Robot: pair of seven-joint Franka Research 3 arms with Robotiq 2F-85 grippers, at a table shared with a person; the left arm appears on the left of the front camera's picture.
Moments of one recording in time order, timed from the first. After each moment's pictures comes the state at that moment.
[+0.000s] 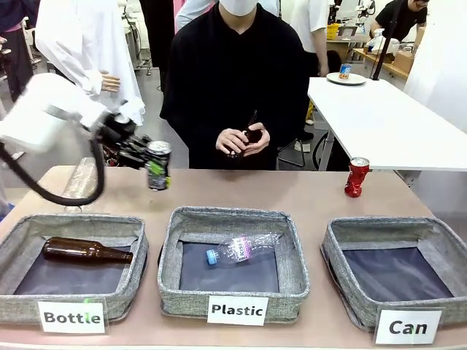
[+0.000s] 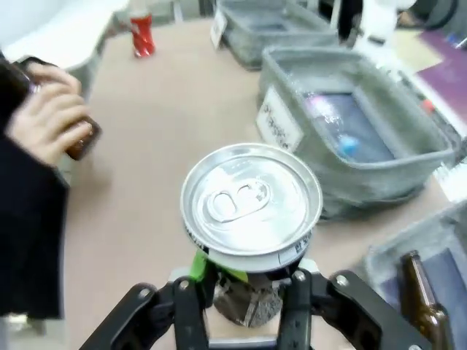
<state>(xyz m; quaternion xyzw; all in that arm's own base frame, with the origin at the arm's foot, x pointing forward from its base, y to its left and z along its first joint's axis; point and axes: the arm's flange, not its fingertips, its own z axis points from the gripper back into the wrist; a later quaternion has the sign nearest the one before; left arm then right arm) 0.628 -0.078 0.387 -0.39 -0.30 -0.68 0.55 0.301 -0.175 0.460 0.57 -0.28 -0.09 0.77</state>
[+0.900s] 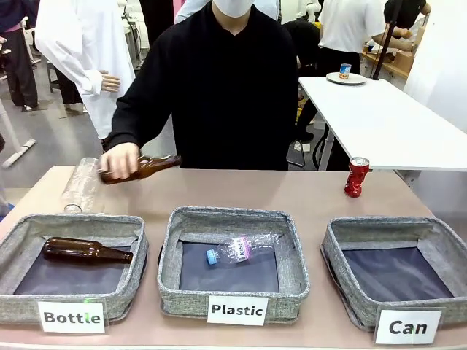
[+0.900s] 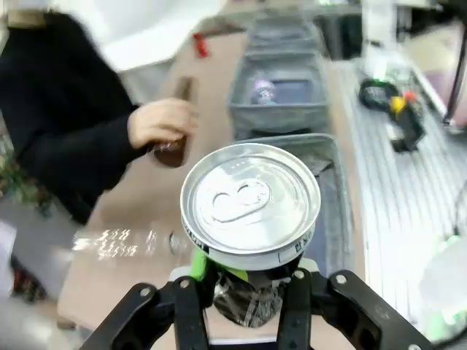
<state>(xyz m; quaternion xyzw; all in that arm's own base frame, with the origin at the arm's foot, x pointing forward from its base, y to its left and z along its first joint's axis) 0.303 0.238 0.480 -0.26 -0.46 -0.56 0.63 0.301 -0.175 0.460 0.57 -0.28 -0.09 0.77</state>
